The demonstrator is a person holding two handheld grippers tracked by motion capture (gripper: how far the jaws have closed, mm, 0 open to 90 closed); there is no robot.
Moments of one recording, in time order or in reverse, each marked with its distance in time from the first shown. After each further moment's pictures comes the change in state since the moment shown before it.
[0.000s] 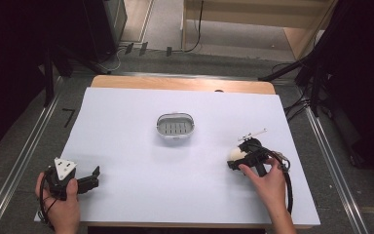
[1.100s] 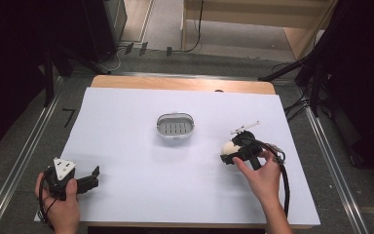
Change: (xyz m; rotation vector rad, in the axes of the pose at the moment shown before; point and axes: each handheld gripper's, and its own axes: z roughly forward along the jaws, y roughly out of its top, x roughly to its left) left arm 0.001 0.000 0.000 -0.004 -0.001 -0.010; right arm 0.020 0.026 -0.014 -0.036 0.016 -0.066
